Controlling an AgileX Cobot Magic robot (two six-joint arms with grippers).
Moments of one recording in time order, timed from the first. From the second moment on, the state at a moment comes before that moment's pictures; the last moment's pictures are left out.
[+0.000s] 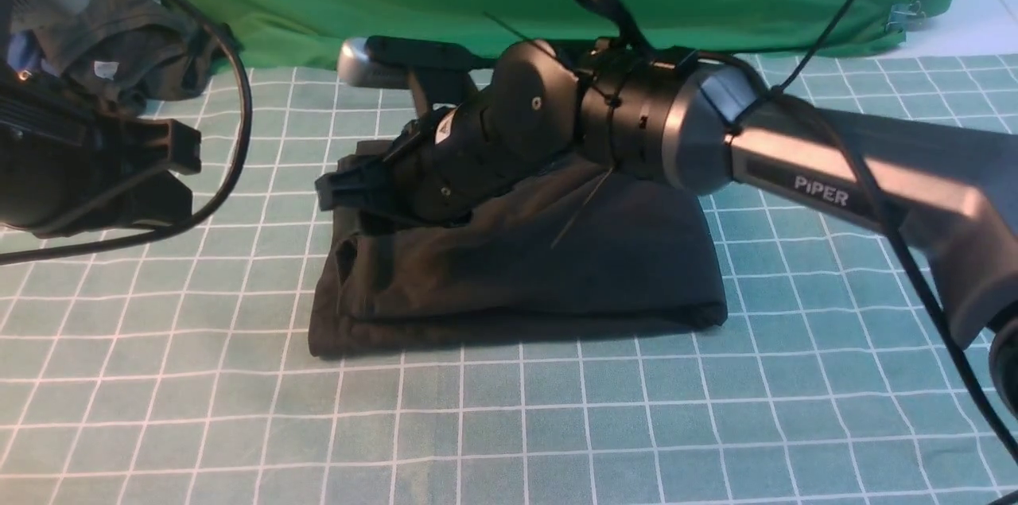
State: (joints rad) right arm 0.80 2.18 -1.82 0.50 0.59 0.02; left arm 0.01 1.17 -1.07 -0.29 1.00 0.07
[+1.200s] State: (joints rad) right arm 0.45 1.97 -1.50 0.37 0.95 -0.25; left arm -0.31 1.80 -1.15 -0.32 0.62 -0.01
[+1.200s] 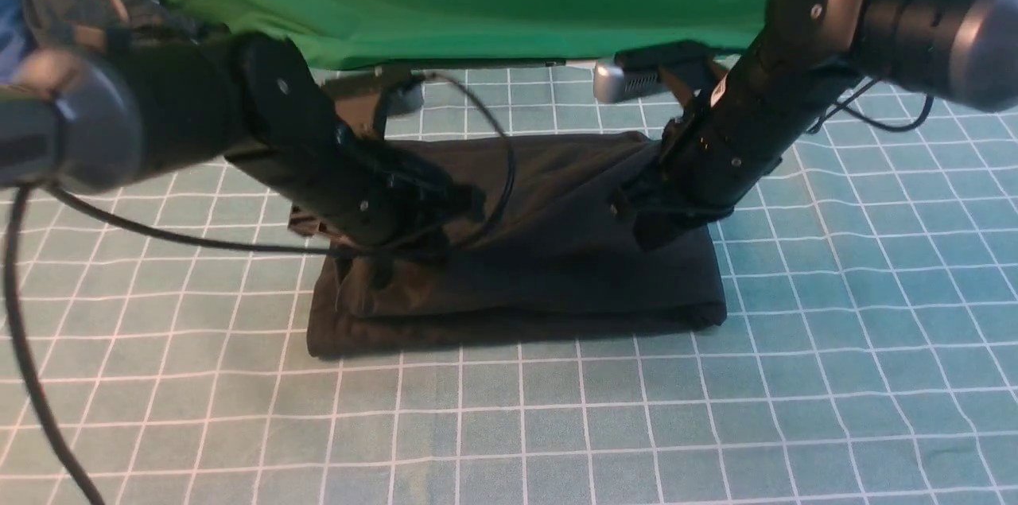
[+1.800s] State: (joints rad) right arm 0.44 2.00 -1.49 0.24 1.03 -0.21; left arm -0.31 1.72 -1.03 -0.12 0.58 -0.18
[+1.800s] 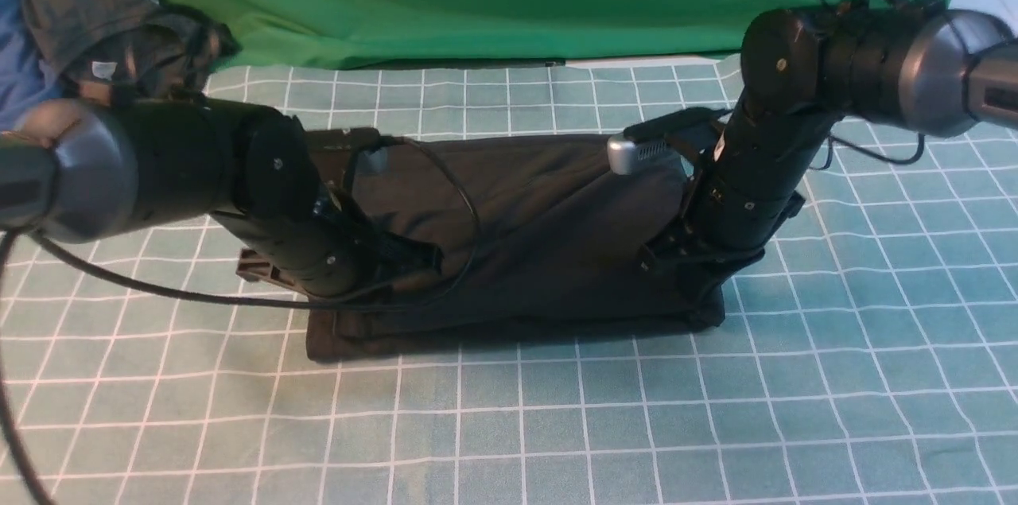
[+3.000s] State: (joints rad) right arm 0.42 1.90 -1.52 0.17 1.01 -0.19; left arm -0.16 1.60 -1.07 -0.32 0.50 -0.09
